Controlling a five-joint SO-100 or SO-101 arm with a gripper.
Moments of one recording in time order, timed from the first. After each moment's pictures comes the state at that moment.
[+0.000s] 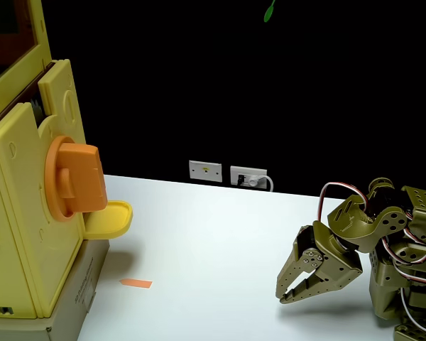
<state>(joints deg) -2.5 194.9 184.9 60.8 3.4</state>
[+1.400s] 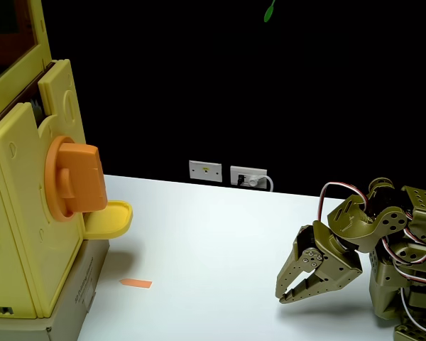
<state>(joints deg) -2.6 194.9 184.9 60.6 4.0</state>
